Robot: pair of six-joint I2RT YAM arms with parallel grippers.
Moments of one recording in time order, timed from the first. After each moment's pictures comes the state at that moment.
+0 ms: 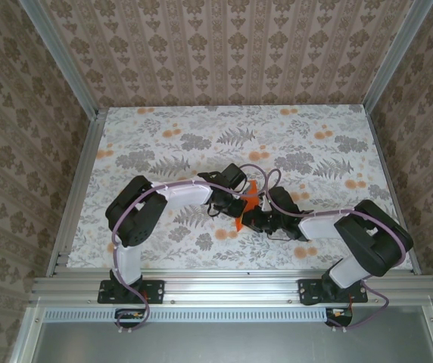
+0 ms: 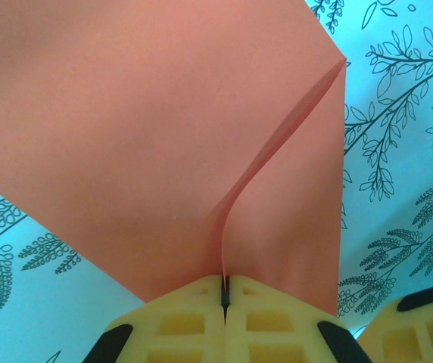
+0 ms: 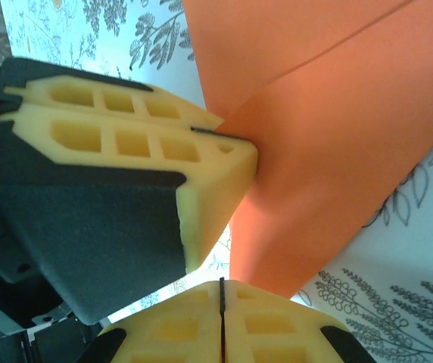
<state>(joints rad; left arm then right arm) -0.89 1.94 1.22 -0.47 0.21 -0.30 0.59 1.53 0.43 0.35 -0.45 1.02</state>
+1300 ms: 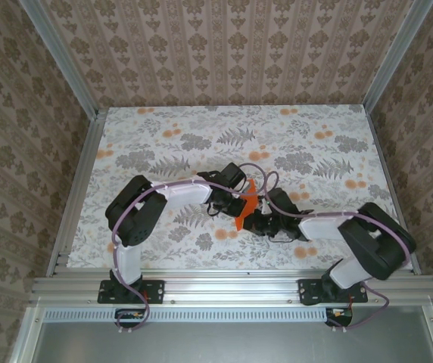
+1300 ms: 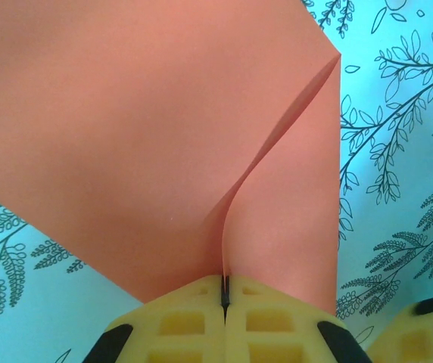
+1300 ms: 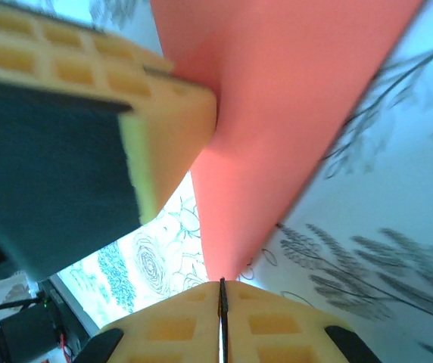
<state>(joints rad) -0.89 1.94 1.22 -0.48 0.21 -0.31 0.57 1.46 0.45 0.17 -0.44 0.94</state>
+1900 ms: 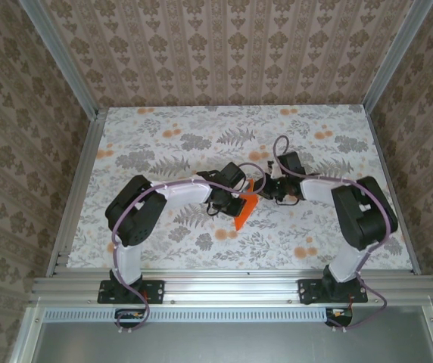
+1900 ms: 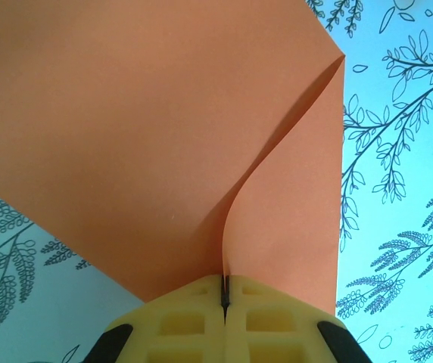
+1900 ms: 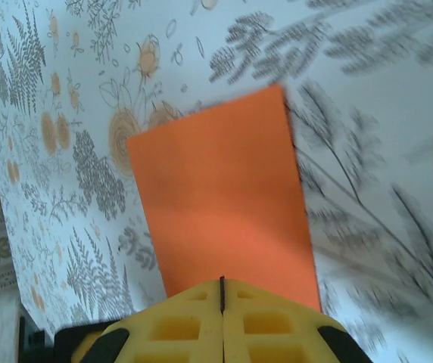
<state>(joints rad) -0.88 1.94 1.23 -0.49 0.21 -0.31 0.29 1.76 0.86 -0.04 -0.55 0.68</state>
